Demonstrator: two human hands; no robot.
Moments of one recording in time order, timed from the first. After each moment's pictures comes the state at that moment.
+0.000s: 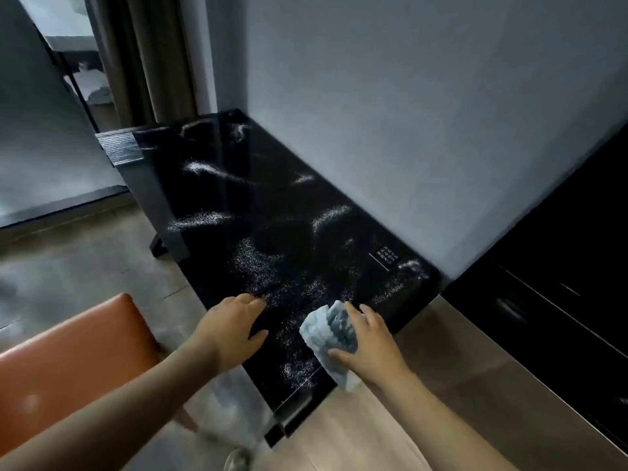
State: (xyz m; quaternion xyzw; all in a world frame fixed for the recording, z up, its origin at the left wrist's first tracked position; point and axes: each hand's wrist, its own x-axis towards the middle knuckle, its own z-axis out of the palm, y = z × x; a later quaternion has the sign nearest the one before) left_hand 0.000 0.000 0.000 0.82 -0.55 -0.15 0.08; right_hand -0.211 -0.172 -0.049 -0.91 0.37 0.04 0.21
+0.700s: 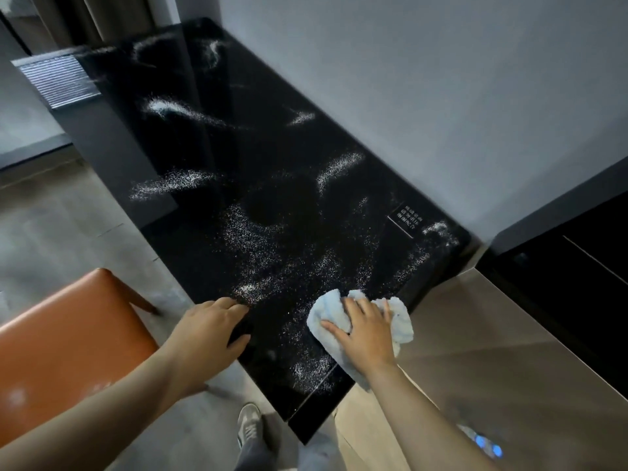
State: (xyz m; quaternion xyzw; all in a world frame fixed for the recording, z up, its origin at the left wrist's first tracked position) left_hand 0.065 -0.024 -0.074 0.80 -0.57 -0.21 0.02; right_hand -0.156 -0.195 -0.157 -0.90 0.42 0.01 0.14
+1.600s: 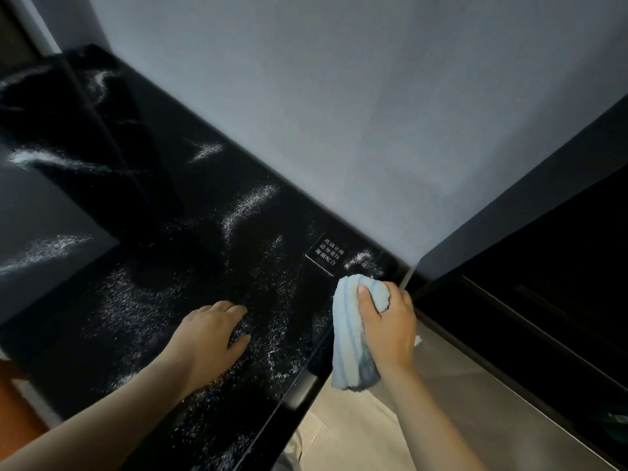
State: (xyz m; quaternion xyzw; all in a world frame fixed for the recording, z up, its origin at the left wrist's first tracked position) left_hand 0.012 -0.229 -0.069 0.77 -0.60 -0.22 0.03; right_hand -0.229 -0.371 -0.092 -0.68 0.63 -0.27 0.26
